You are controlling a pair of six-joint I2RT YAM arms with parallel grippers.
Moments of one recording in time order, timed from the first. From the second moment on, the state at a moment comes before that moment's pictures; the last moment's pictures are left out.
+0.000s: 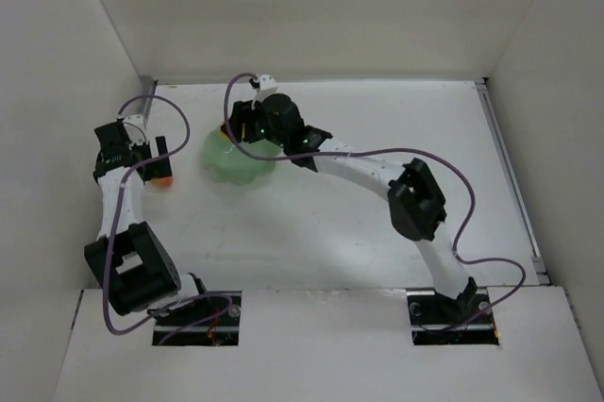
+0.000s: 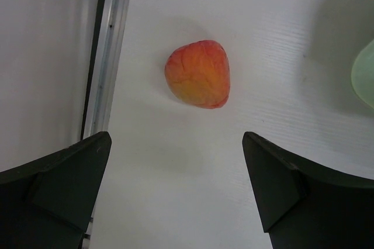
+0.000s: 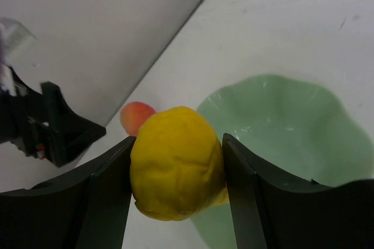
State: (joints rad) left arm 0.44 1.34 1.01 -0.47 0.06 0.20; right arm 0.87 2.16 1.92 0.07 0.03 0.46
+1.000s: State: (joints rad) left arm 0.34 1.79 1.19 -0.46 0.01 0.28; right arm 0.81 1.84 1.69 0.17 -0.06 0.48
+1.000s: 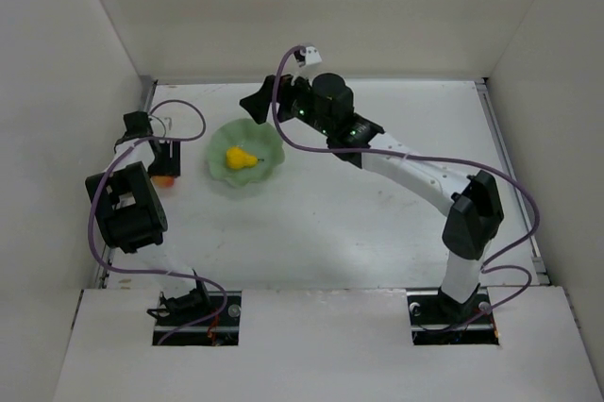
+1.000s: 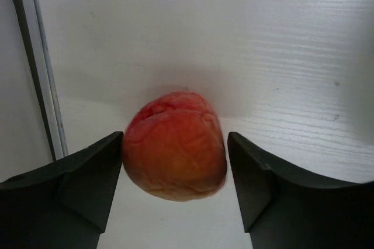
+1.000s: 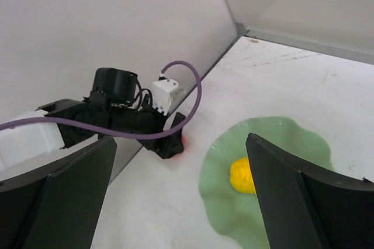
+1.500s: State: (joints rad) left arm 0.26 1.64 1.23 -0.52 -0.05 0.29; right arm 0.73 1.67 1.51 0.15 -0.03 0.48
